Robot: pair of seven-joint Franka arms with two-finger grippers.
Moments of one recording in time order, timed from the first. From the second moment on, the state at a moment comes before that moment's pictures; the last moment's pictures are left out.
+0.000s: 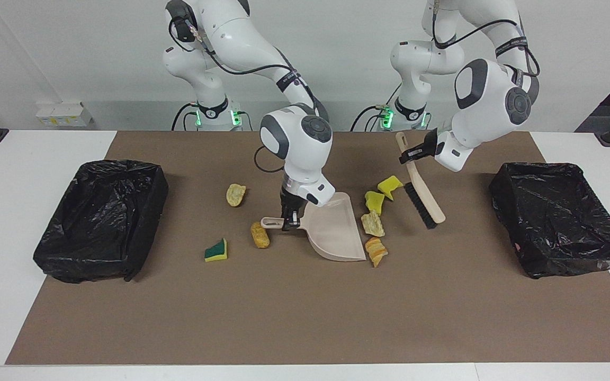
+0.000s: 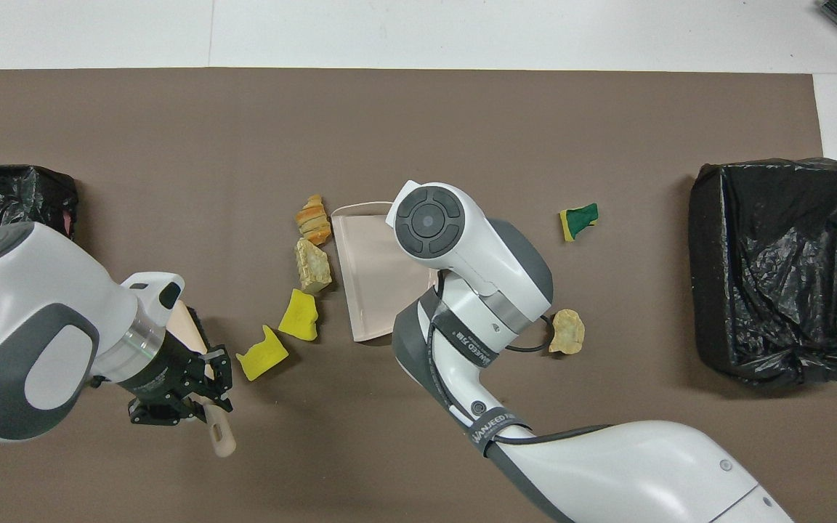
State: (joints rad) left arm -0.18 -0.15 -0.03 -2.22 -0.33 1.57 -0.68; right arm 0.54 0.48 0.01 -1.59 -0.32 2.03 -1.09
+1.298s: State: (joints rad) left arm -0.45 0.00 -0.05 -2.19 -0.43 2.05 -0.62; right arm 0.54 0.48 0.01 -1.60 -0.32 2.03 -1.11
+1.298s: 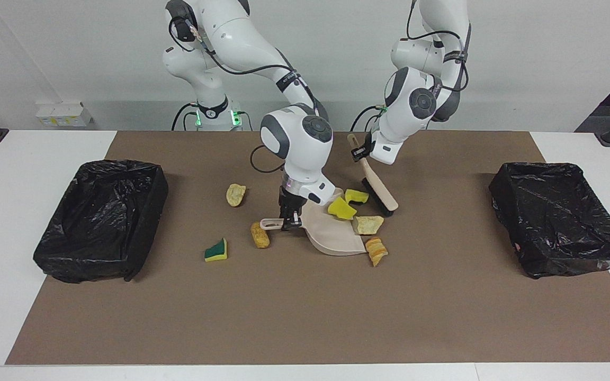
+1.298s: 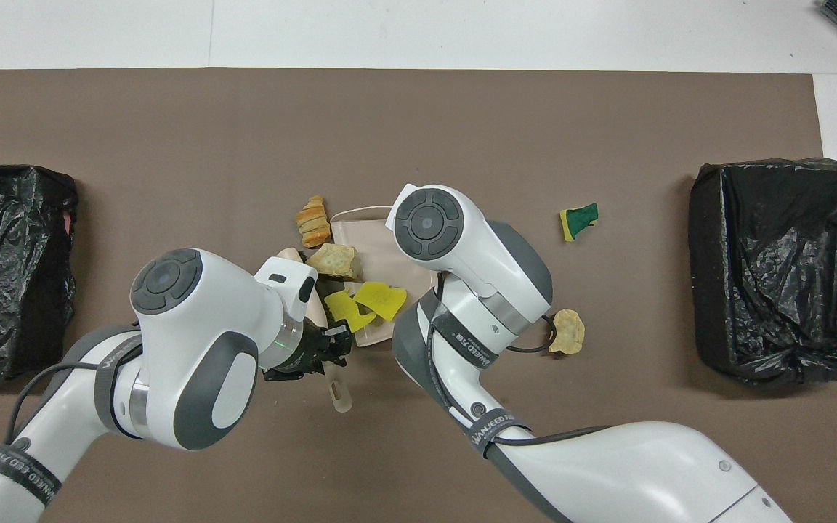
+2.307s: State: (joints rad) left arm -0.23 0.14 -0.01 -1.92 -0.09 1.93 0.17; right arm 0.54 0.48 0.01 -1.60 -0.32 2.03 -1.11
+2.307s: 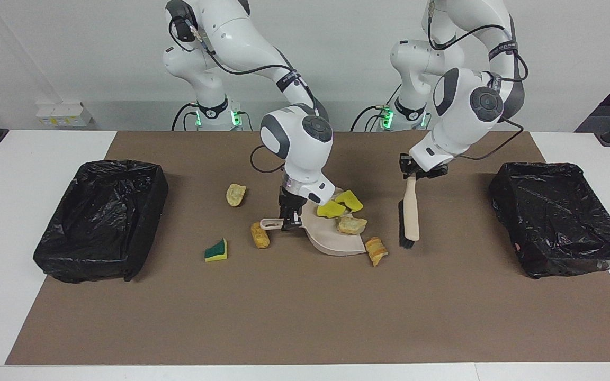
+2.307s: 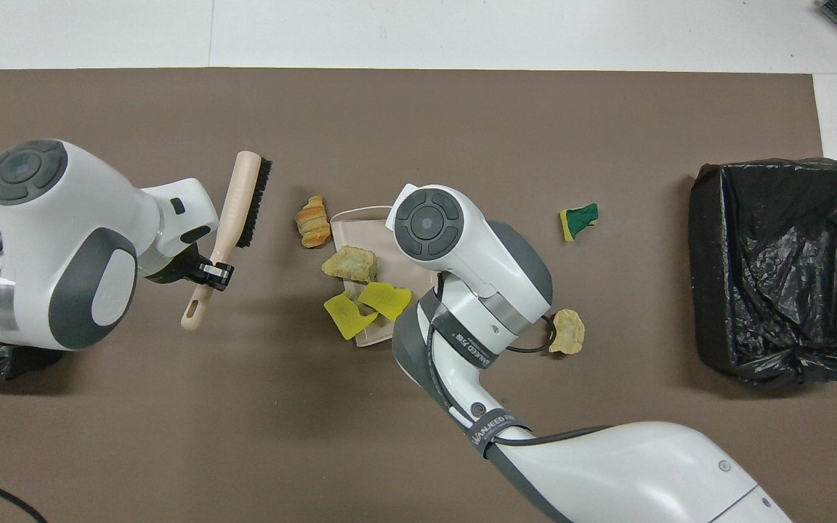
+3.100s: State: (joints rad) left arm -0.28 0.28 -0.03 -1.85 -0.01 1.79 0.27; right arm 0.54 0.48 0.01 -1.60 -0.32 2.03 -1.11
